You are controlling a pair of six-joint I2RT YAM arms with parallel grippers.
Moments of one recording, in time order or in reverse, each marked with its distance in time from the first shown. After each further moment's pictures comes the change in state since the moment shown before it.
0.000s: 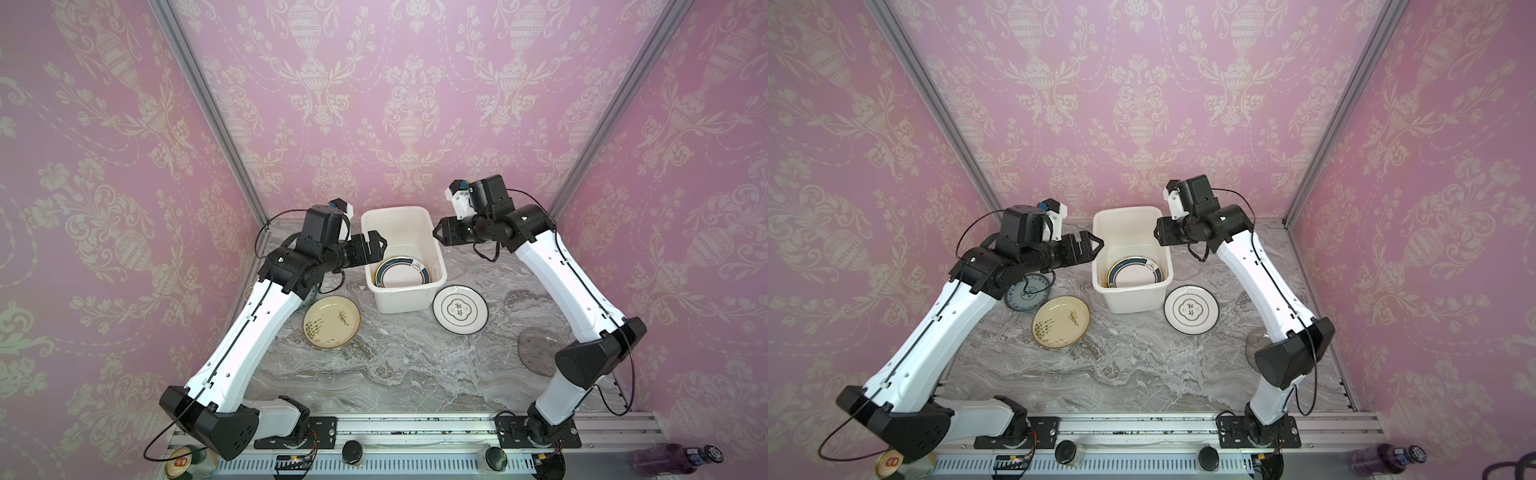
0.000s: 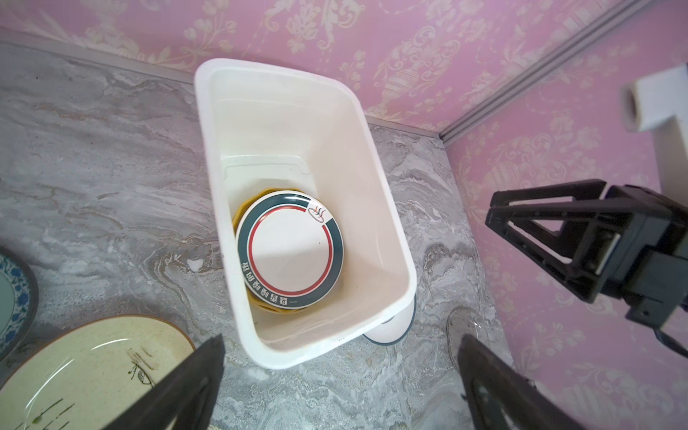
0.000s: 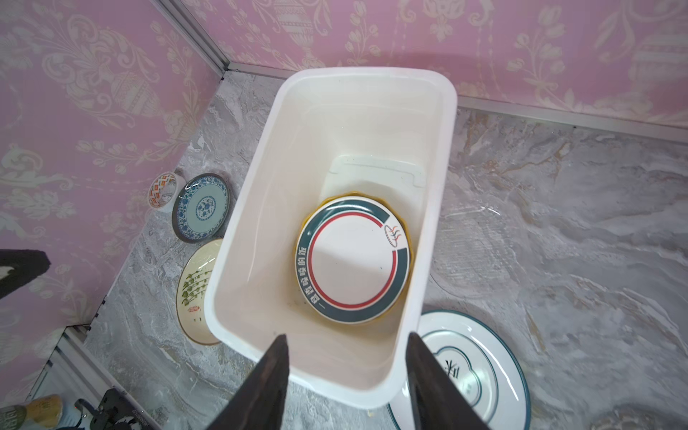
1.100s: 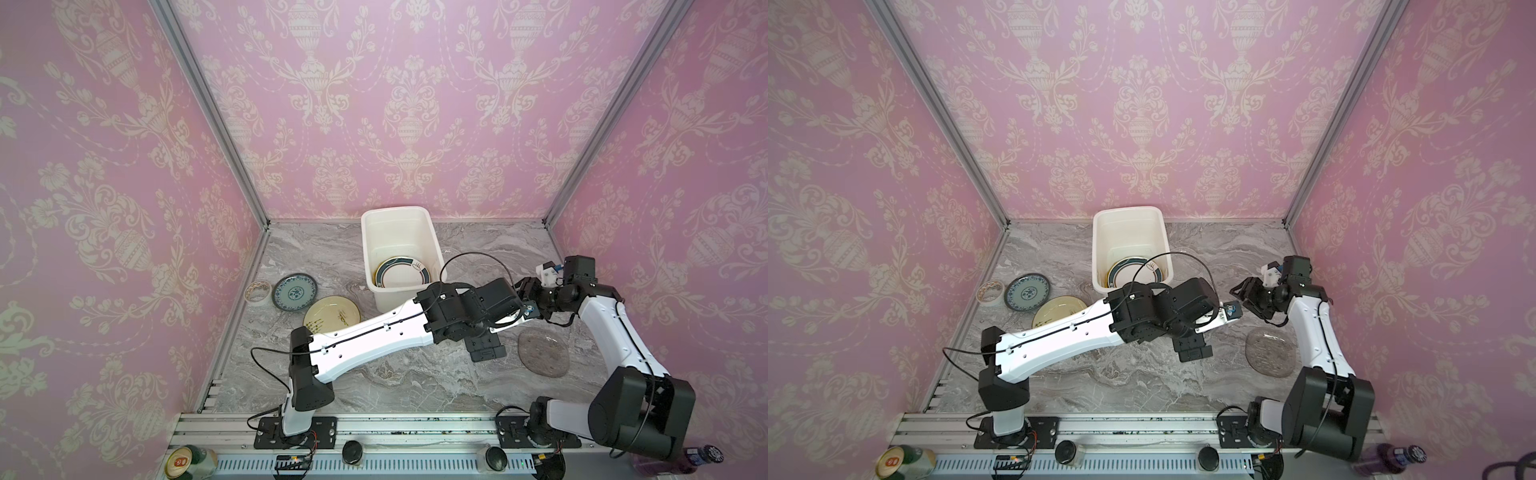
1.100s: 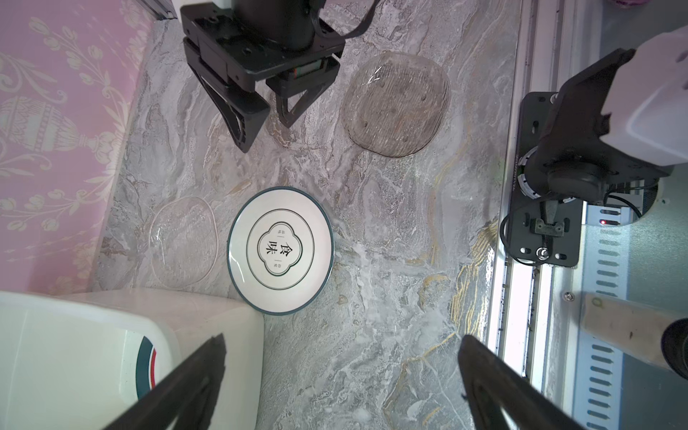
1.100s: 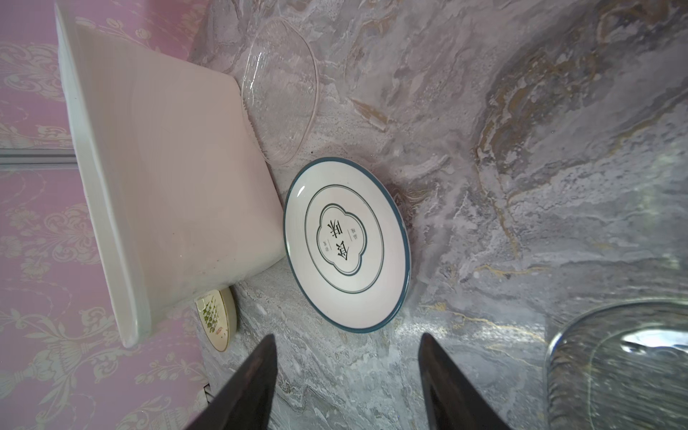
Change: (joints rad) left arm -0.776 0.589 0.501 -0.249 -0.289 0.740; right arm -0.691 -0.354 -0.983 0.244 -0.459 0.134
